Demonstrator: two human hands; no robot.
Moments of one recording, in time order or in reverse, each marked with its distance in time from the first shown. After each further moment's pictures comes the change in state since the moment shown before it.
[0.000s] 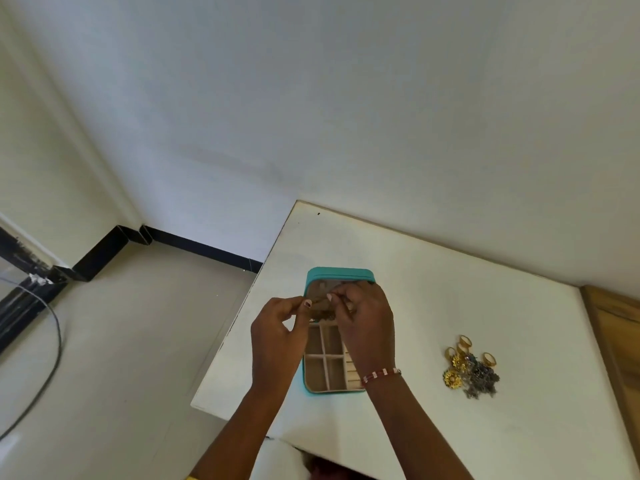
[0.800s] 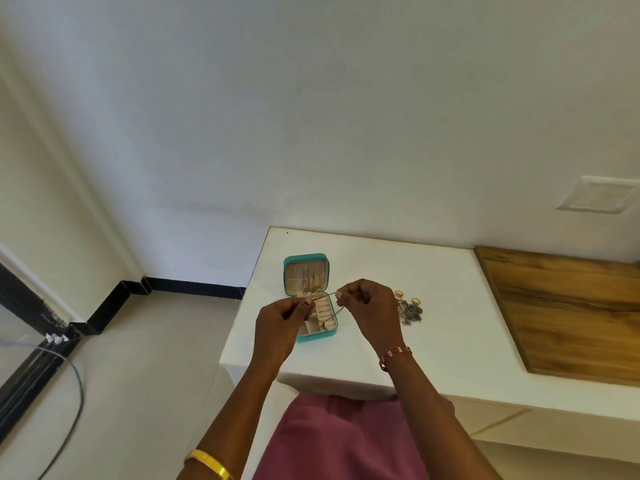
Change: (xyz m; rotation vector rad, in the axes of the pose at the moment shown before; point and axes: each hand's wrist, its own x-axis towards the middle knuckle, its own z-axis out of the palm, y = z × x) left_hand -0.099 0.074 -0.071 -0.115 -0.308 -0.009; right_hand -0.089 -0.060 -0.139 0.439 -0.025 0.344
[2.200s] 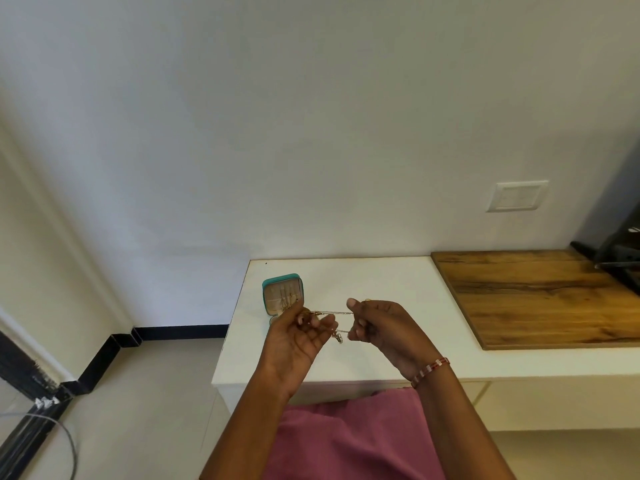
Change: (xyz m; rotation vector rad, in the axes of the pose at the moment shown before) left_hand -0.097 0.078 0.013 -1.052 -0.368 -0.315; right_hand -0.097 -0.050 -0.093 0.471 -0.168 0.172
